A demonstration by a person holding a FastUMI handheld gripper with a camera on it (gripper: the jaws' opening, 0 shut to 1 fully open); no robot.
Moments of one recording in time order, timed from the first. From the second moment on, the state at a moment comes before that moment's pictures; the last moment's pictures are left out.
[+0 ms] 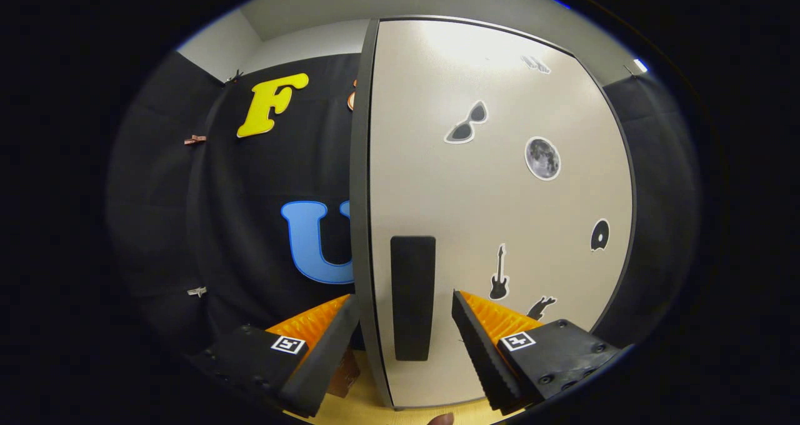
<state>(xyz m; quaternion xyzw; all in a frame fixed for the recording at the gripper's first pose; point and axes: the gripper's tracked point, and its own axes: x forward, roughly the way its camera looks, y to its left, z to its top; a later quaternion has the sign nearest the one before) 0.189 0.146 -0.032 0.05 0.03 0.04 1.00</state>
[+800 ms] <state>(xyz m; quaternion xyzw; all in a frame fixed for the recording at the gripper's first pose) 0.196 0.139 -0.041 0.05 0.06 0.05 1.00</state>
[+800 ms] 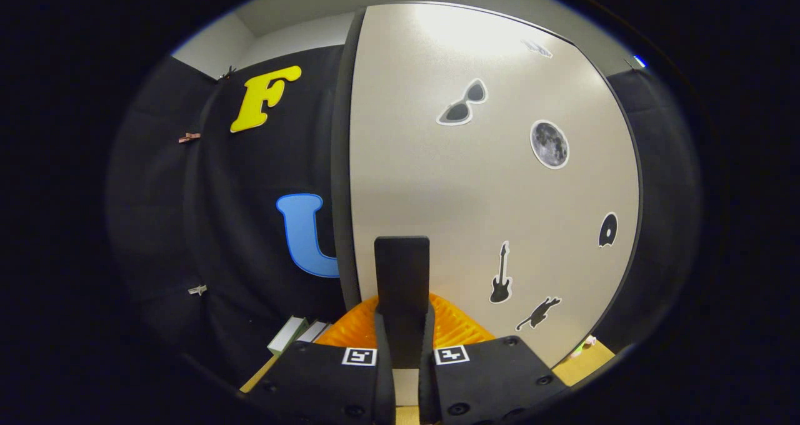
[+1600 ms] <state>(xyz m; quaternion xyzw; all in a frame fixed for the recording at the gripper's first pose) 0.111 0.106 -0.015 0.07 0.07 0.14 0.99</state>
